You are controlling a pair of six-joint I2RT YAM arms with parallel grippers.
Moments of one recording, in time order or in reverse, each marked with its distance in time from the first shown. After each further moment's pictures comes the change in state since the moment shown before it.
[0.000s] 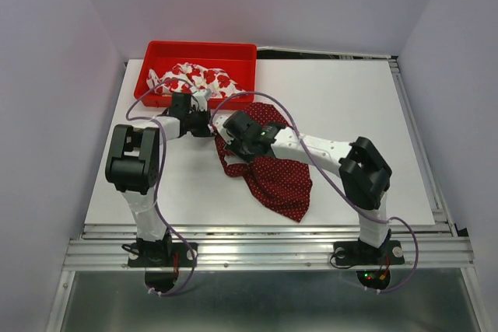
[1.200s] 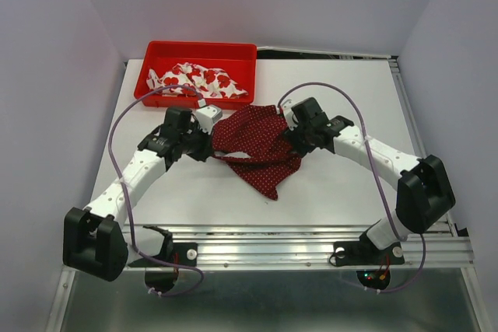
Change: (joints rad) left arm -0.187 -0.671 -0.187 -0.469 -0.161 0.248; right arm -0.349 -0.449 -0.409 -0.032 0.009 -0.043
